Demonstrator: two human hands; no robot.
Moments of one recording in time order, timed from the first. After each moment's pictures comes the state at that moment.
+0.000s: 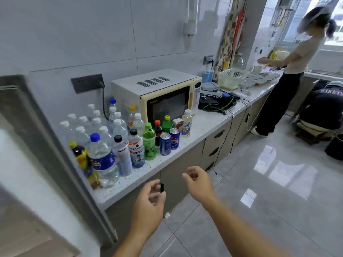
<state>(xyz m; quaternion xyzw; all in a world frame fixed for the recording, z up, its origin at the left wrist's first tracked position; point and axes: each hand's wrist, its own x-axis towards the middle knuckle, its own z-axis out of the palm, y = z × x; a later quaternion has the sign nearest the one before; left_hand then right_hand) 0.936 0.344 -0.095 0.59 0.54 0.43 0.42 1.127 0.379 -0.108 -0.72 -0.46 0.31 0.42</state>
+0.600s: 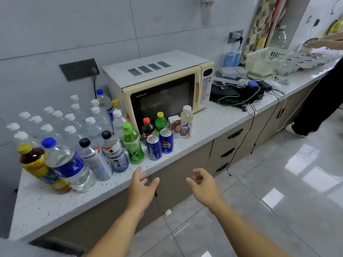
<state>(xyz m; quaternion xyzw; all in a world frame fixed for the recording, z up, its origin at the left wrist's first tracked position) 1.059 0.491 -0.149 0.43 0.68 0.41 0.43 1.276 0.486 -0.159 -0.68 -0.50 0.41 0.35</state>
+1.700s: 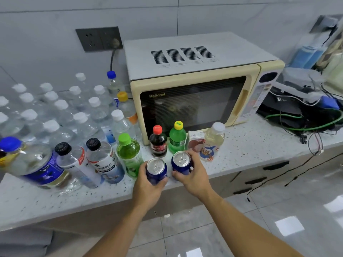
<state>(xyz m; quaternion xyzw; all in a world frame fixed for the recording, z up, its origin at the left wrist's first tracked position) 1.090 0.634 -0.200 0.39 0.73 0.46 0.32 1.249 0.706 -0.189 -0.49 -0.64 0.47 0.36</state>
